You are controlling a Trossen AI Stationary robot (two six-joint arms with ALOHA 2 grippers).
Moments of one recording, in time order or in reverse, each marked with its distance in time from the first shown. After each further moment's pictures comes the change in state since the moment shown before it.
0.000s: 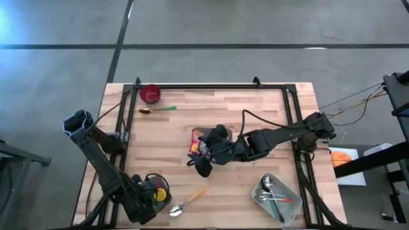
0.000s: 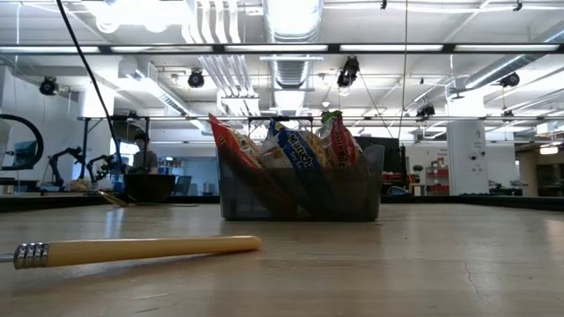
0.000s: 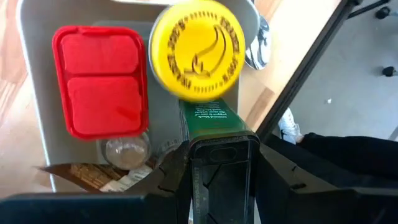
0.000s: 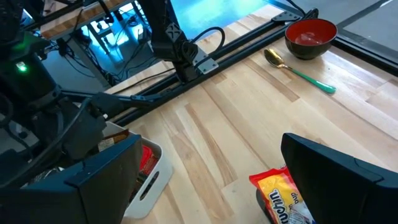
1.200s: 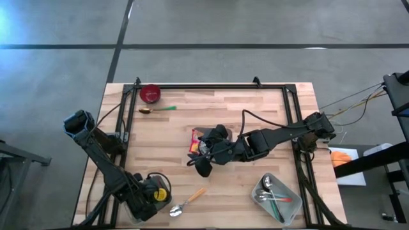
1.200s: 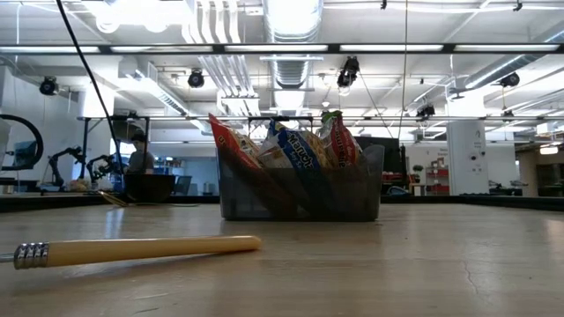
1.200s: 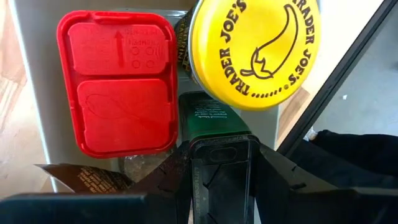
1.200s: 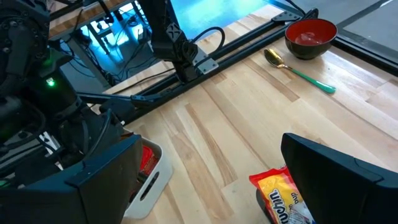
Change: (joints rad) left arm 0.014 0.001 -0.121 0.085 0.037 0.015; right arm 0.000 0.000 0.000 0.000 0.000 0.000
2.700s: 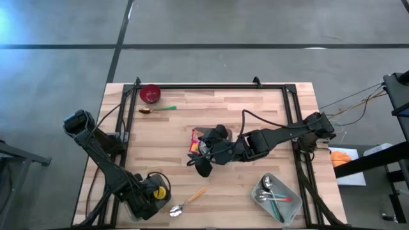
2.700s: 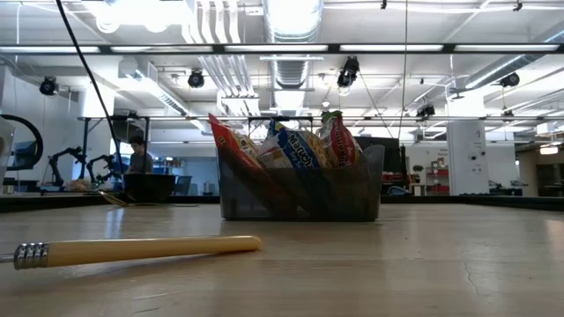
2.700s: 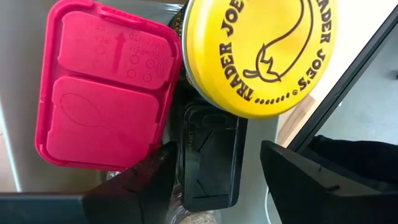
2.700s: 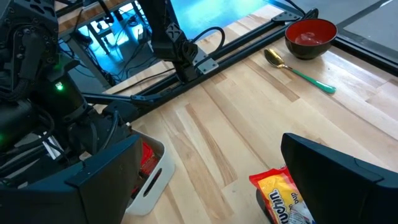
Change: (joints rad) left arm 0.001 -0.001 -0.051 0.056 0.000 -0.045; right arm 0.000 0.000 0.000 0.000 0.000 0.000
